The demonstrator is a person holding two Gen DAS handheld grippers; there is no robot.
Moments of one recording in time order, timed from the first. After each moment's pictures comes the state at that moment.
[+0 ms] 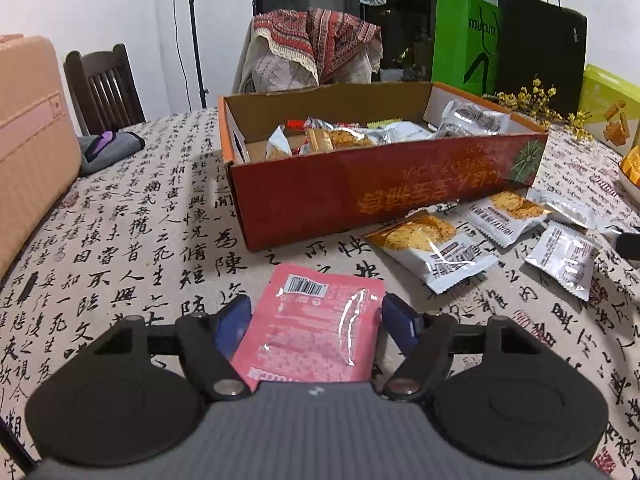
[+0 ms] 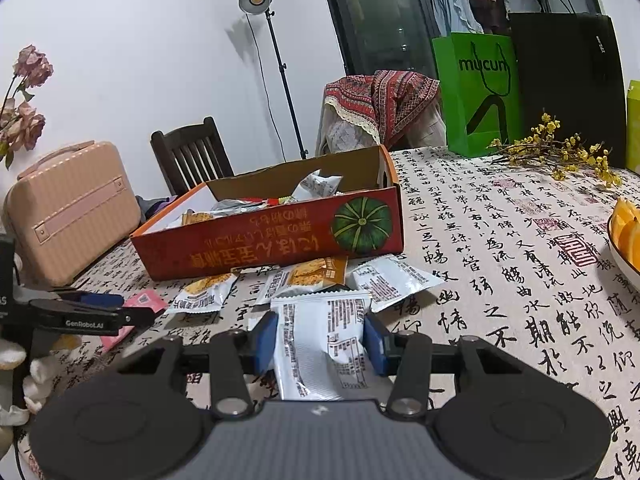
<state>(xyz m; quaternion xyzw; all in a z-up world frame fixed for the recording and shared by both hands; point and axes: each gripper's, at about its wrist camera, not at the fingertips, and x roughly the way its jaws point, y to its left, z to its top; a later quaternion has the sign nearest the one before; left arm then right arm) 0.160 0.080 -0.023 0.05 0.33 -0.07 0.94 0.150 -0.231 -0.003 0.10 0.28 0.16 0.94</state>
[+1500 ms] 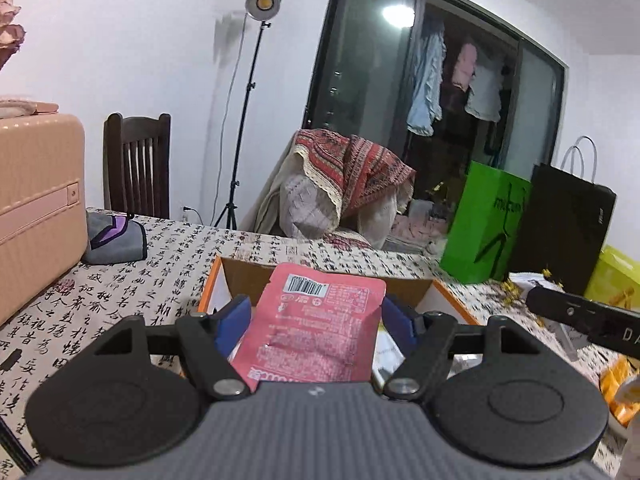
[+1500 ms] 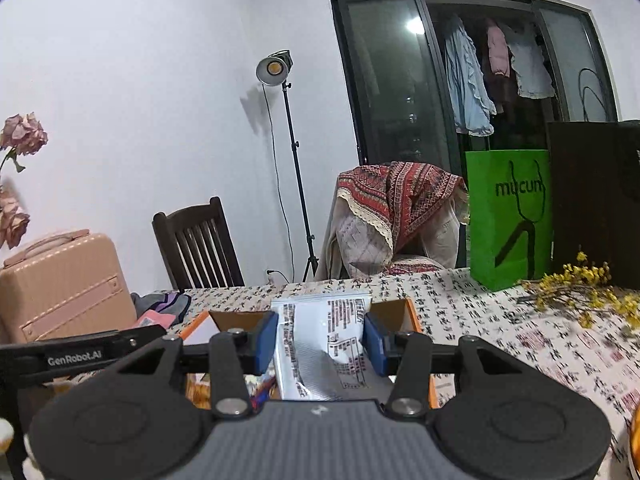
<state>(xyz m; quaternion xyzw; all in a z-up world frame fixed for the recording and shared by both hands) 0.208 0.044 0.082 -0.09 0.18 -0.02 0.98 0.253 -0.197 0.102 0.08 0.17 0.15 0.97</state>
